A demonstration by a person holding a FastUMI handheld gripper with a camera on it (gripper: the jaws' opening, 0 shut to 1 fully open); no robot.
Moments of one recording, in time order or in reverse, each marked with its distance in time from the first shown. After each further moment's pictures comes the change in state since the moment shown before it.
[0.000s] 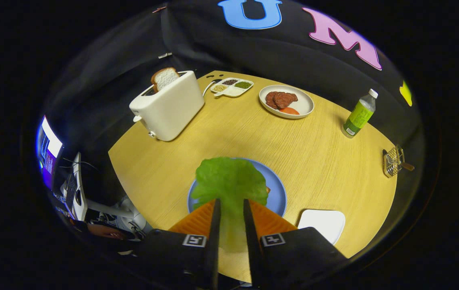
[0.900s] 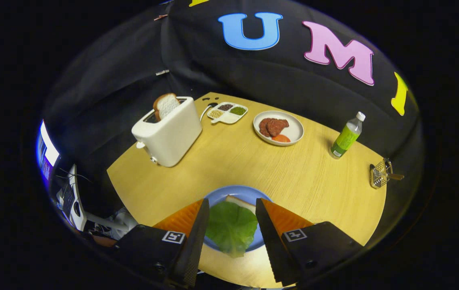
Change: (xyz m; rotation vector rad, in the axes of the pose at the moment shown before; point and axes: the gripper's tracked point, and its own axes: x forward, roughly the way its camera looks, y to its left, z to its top) arm -0.039 0.023 0.077 -0.011 -0.183 -0.055
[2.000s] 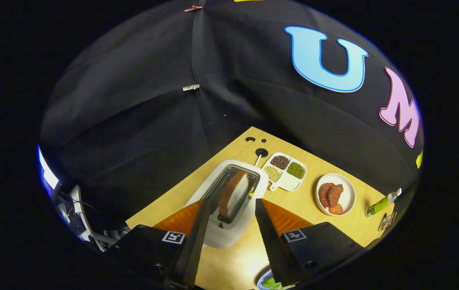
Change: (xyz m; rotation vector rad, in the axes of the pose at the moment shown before) arm 0.143 0.202 0.187 -0.100 -0.046 0.059
